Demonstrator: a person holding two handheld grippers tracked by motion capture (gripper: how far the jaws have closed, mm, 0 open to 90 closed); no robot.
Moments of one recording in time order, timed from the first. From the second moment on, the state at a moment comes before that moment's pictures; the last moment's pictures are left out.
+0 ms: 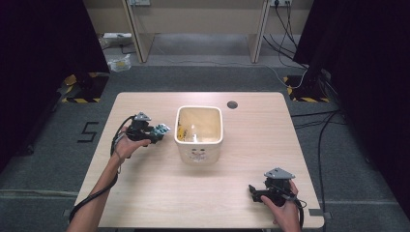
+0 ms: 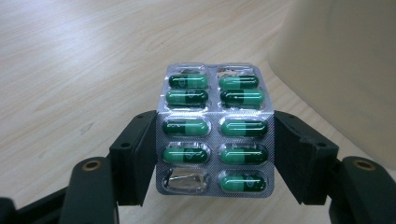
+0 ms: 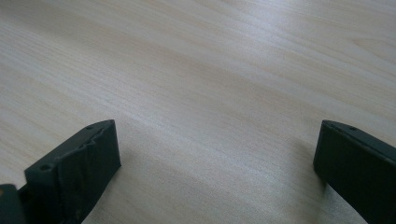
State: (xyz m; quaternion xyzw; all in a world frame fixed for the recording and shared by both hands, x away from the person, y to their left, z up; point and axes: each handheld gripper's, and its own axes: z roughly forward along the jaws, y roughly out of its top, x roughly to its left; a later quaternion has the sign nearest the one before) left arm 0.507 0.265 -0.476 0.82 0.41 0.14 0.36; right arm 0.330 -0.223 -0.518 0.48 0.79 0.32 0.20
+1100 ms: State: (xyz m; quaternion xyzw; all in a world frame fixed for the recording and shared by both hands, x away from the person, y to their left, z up) left arm 0.476 0.266 -0.400 0.82 0.39 0.16 0.40; right arm 0.330 -0.223 -0.518 0.48 0.79 0.32 0.20
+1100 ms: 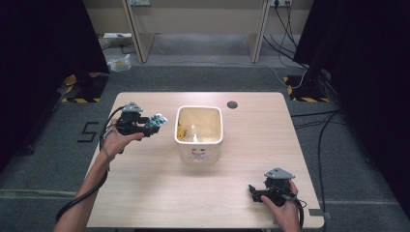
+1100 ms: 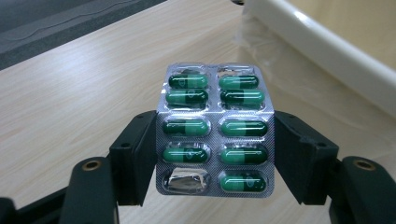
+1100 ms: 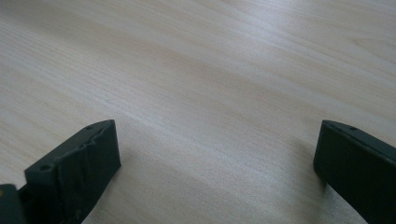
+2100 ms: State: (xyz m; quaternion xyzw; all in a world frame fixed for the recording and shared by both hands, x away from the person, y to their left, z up) left arm 0.459 0.226 -0.344 0.83 0.32 0.16 0.42; right arm 0.330 -0.223 -0.518 0.48 0.79 0.32 0.20
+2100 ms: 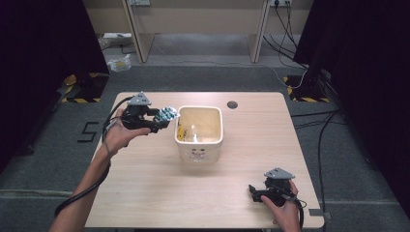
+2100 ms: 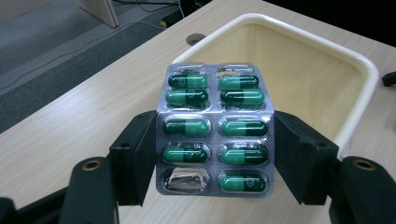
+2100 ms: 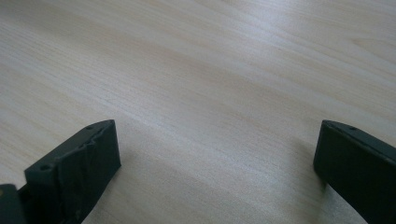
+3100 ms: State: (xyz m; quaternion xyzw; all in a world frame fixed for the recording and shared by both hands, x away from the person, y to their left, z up) left arm 0.463 0.165 -0.346 0.85 0.27 0.14 0.43; right arm 0.330 -0.223 -0.518 0.48 0.79 0.32 0.20
